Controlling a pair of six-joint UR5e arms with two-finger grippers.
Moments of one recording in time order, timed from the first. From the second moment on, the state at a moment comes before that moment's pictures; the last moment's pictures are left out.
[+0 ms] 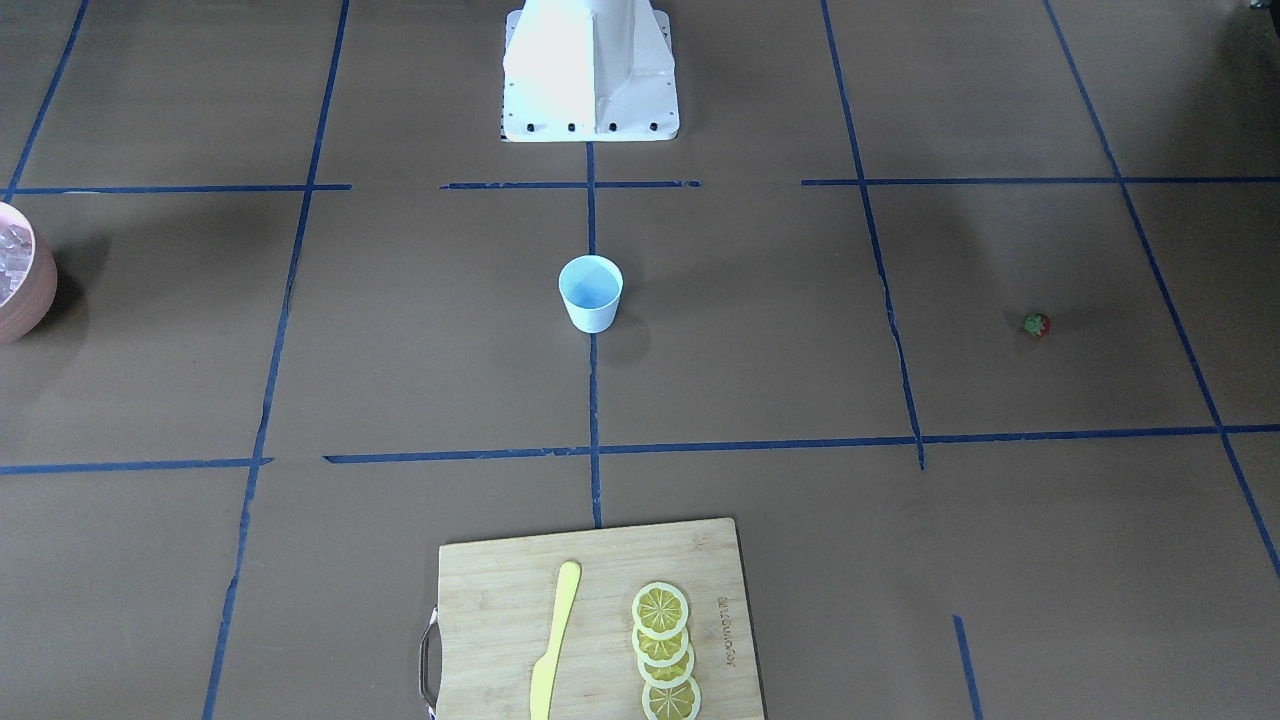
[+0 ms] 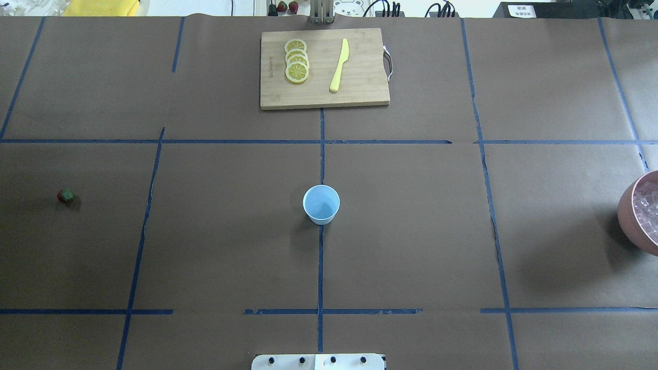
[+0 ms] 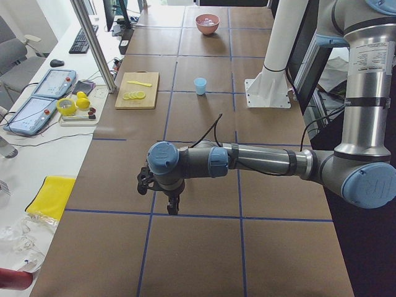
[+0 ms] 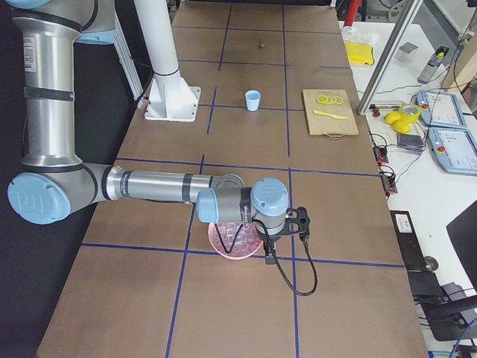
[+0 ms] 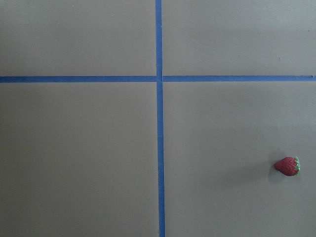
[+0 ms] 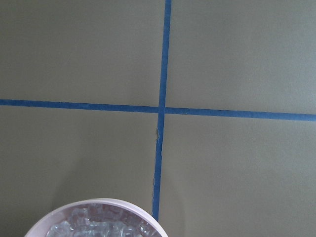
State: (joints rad) left arm -1.61 -1.54 -1.69 -1.42 -2.45 0.10; right arm 1.61 -1.62 1.62 -1.47 2.39 0.00
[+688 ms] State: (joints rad) left arm -1.61 -1.54 -1.70 -1.42 -2.45 0.10; right arm 1.54 -1.63 1.67 -1.45 2.44 0.05
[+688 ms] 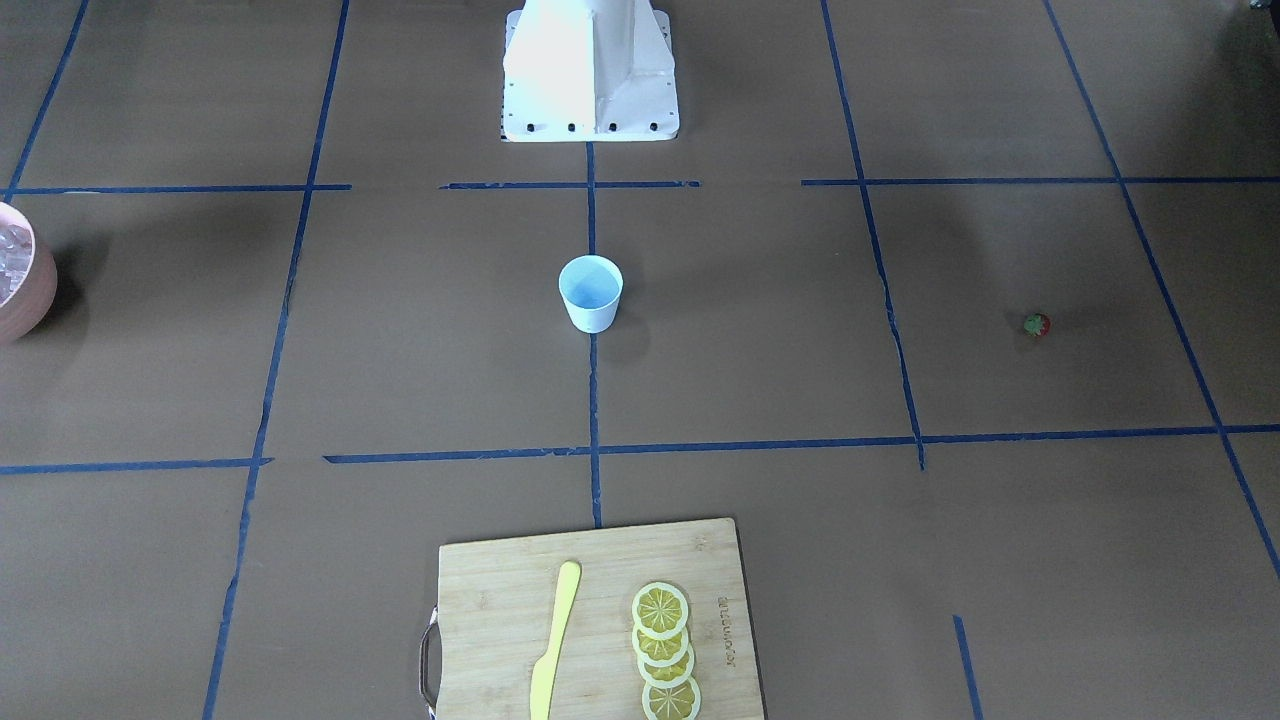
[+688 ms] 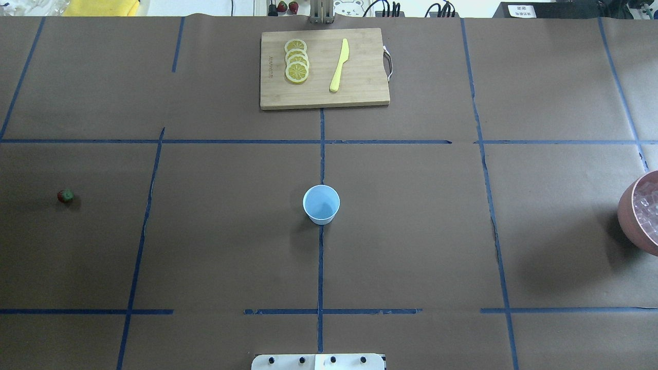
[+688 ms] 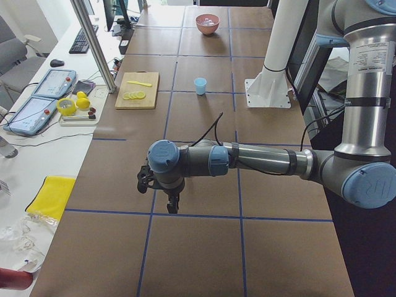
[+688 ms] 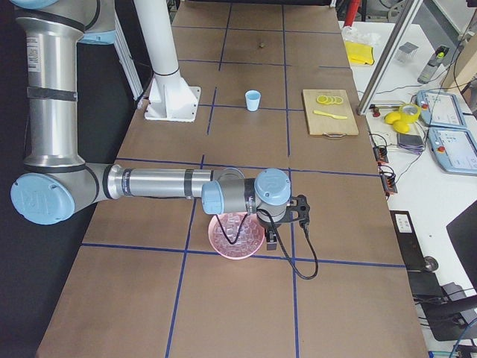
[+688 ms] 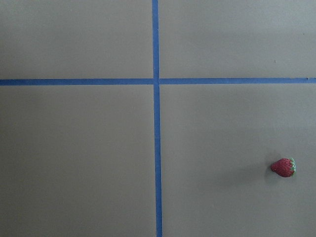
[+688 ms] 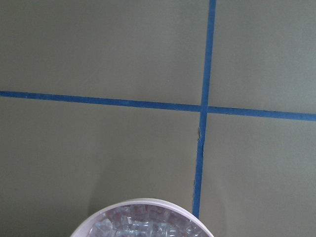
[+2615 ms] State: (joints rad) left arm -1.61 -1.51 -1.73 -1.42 -2.46 0.09; right arm 1.22 -1.79 1.78 -1.21 2.23 0.07
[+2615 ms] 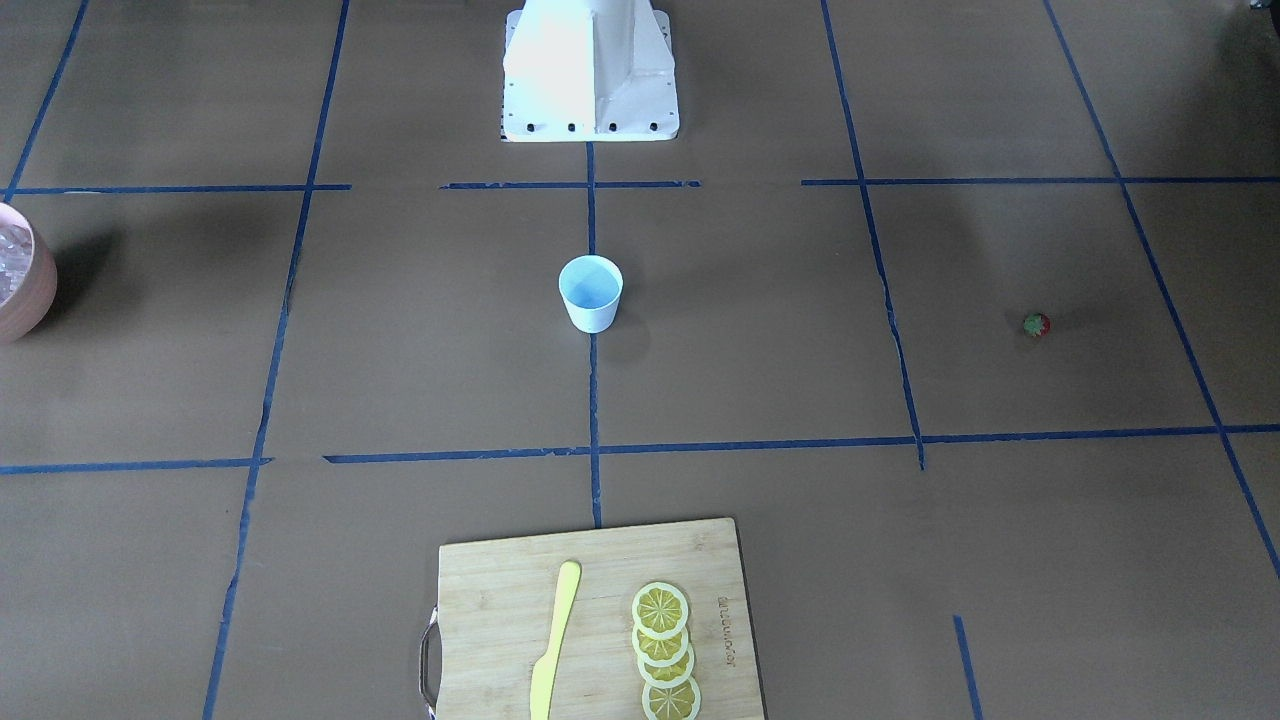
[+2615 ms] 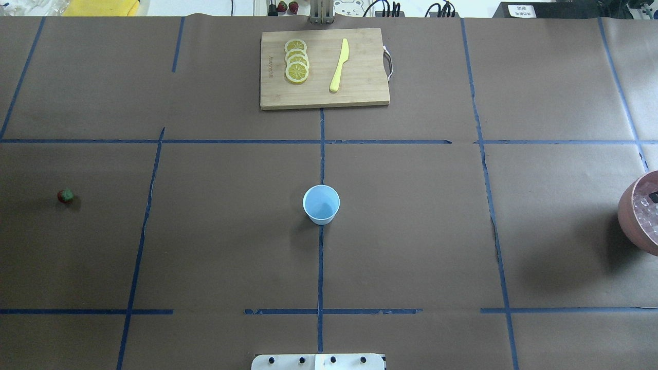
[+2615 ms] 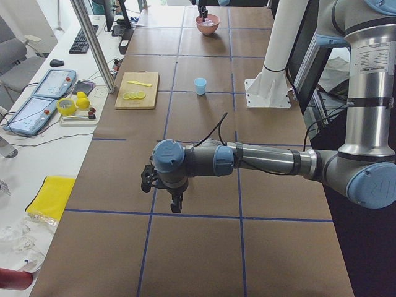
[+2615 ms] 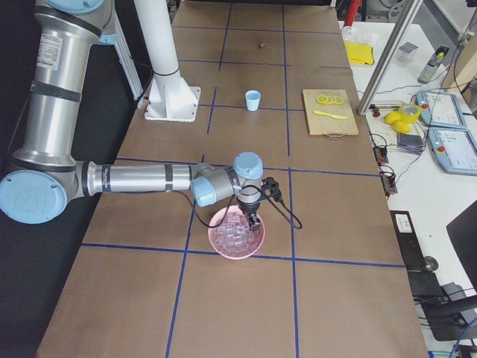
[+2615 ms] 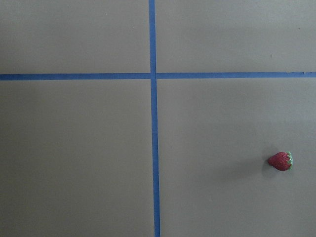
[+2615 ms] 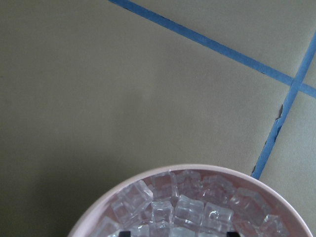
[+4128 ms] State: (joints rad) left arm -1.61 -1.51 -1.73 -1.42 -2.46 0.09; right arm 1.19 -1.80 1.73 -1.21 2.23 0.06
